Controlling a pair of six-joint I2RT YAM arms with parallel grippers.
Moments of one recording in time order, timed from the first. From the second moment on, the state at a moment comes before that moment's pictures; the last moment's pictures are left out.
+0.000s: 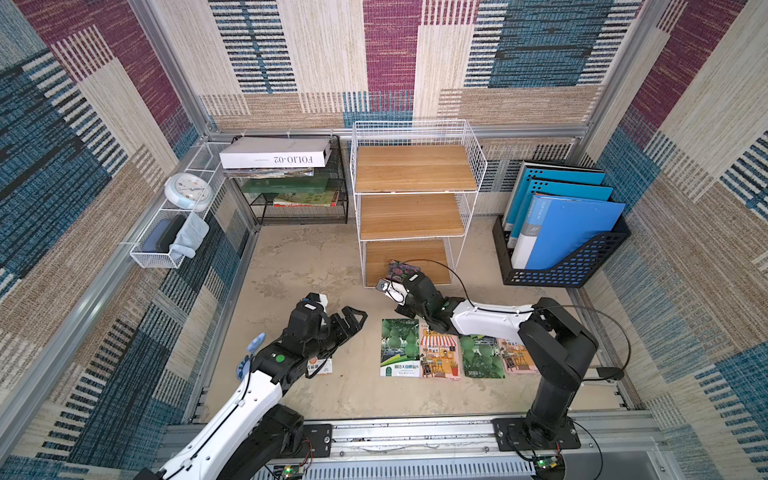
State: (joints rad) left arm -0.40 0.83 0.56 -0.37 0.27 -1.02; right arm 0.85 1.78 1.03 0.17 0.24 -0.56
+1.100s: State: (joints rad) left arm -0.34 0.99 0.74 -0.12 0.42 -1.31; right arm 1.02 1.29 0.94 0.04 0.21 -0.59
